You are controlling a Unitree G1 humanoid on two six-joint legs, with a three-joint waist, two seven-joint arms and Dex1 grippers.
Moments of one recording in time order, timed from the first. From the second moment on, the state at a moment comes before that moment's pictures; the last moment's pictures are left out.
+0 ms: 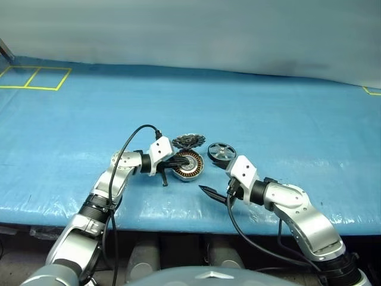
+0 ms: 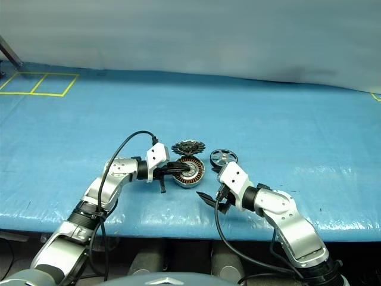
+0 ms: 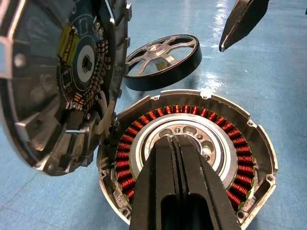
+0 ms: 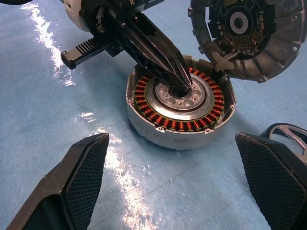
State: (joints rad) left arm -0.43 0.39 -0.28 0.24 -0.10 0.14 -1.01; right arm 0.02 -0.55 0.19 -0.51 0.21 0.52 0.68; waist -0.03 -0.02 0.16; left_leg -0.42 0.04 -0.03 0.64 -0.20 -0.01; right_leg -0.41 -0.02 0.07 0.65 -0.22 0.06
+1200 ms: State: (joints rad) left arm -0.42 0.36 -0.29 0.22 -0.10 0.16 -1.01; right arm 0.01 -0.54 0.21 -0.49 0.21 0.51 0.66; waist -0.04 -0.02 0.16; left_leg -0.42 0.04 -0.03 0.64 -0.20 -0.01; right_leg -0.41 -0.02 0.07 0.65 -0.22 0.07
